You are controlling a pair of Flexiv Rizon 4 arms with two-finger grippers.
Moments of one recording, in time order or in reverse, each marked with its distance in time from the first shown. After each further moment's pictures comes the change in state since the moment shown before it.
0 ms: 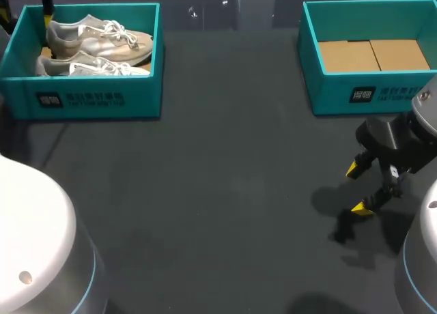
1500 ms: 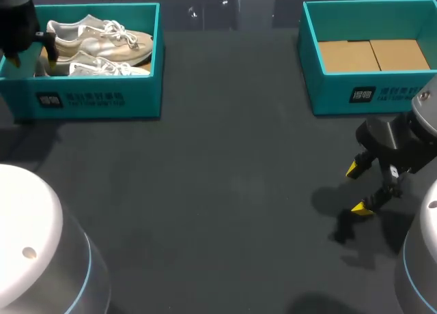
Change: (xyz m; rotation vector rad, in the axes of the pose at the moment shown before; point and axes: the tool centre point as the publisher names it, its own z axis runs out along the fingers) left arm -0.025 -0.055 0.086 -0.207 -0.066 -0.040; right arm 0.000 0.000 0.000 0.000 0.000 0.000
